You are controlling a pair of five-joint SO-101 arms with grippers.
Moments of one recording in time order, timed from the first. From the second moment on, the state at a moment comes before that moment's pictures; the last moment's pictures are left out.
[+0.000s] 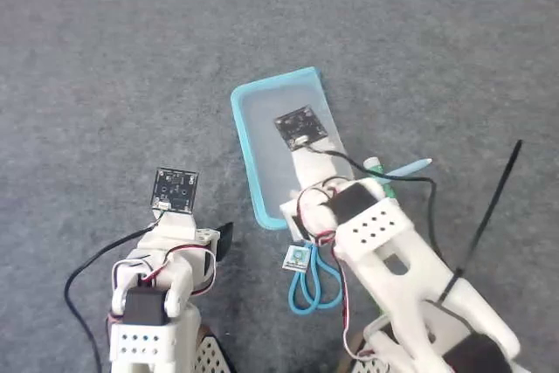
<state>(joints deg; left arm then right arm) -4.2 -103.2 97.0 72.0 0.2 -37.5 -28.7 47.3 59.3 -7.8</state>
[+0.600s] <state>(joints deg) -4.2 -103.2 97.0 72.0 0.2 -40.0 -25.3 49.1 61.2 -17.4</state>
